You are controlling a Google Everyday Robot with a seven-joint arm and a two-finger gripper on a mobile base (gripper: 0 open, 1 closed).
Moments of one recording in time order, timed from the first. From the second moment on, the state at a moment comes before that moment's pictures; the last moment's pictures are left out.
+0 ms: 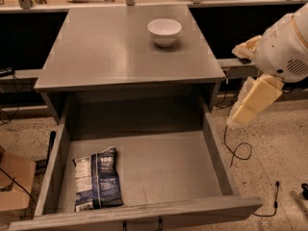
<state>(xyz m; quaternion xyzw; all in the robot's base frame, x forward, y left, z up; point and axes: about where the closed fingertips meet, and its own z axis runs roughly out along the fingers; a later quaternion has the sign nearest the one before) 0.452 -0.163 0.952 -0.60 0.75 0.07 0.26</state>
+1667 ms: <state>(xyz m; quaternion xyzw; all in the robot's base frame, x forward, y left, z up) 0.427 -0.032 0.823 -0.68 0.67 0.21 0.22</state>
